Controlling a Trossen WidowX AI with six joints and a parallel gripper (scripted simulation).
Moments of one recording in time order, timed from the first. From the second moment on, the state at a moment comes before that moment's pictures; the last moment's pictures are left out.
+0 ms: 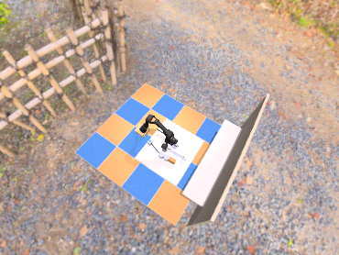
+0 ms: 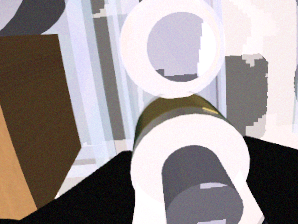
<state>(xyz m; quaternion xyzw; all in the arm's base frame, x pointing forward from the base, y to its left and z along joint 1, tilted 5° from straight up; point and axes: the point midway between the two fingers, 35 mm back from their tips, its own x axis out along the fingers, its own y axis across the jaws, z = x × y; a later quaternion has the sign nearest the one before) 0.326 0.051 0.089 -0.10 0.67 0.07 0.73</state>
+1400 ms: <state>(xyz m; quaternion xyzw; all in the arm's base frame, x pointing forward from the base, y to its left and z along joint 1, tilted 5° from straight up) 0.331 0.052 0.085 -0.10 0.67 0.07 0.73</state>
